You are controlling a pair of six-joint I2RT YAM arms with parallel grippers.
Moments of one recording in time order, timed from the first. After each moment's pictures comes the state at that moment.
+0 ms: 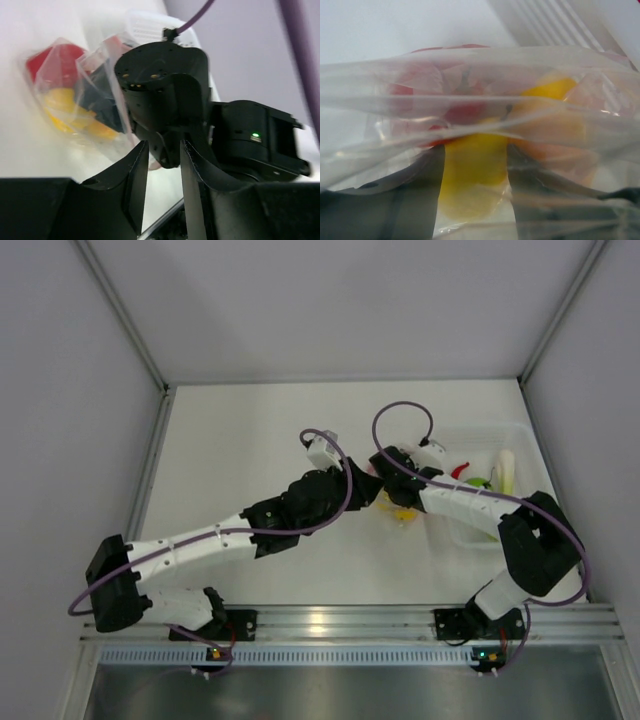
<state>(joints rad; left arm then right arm) -1.10 1.28 0.99 0.10 -0.36 -0.91 0.67 1.56 0.95 -0.38 0.65 1.18</state>
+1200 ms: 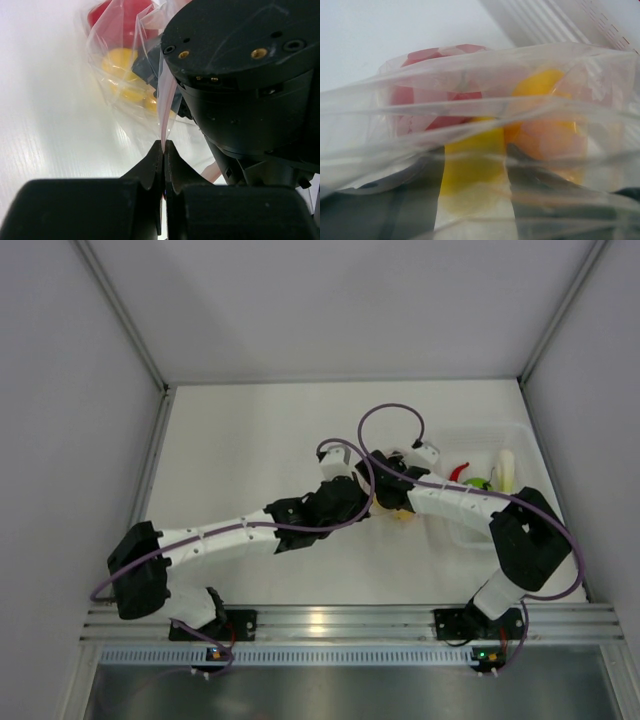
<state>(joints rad) -1.11 1.43 1.04 -0.14 -0.44 -0.92 0.75 1.61 1.02 -0.49 0.79 1.29</state>
